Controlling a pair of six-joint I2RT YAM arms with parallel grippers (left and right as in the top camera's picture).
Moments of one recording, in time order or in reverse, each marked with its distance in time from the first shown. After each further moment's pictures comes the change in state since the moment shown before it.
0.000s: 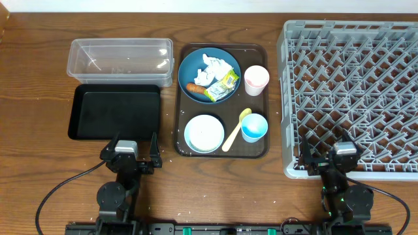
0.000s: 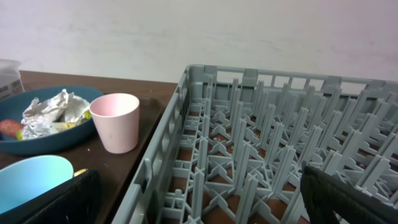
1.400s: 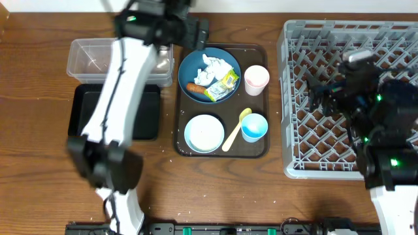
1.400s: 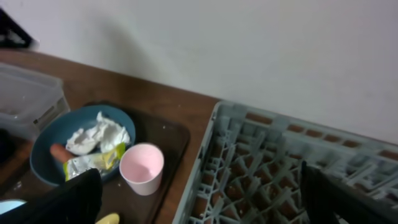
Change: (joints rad) left arm -0.192 1.981 2.055 -0.864 0.204 0.077; right arm 0.000 0.988 1.003 -0.333 -0.168 -0.106
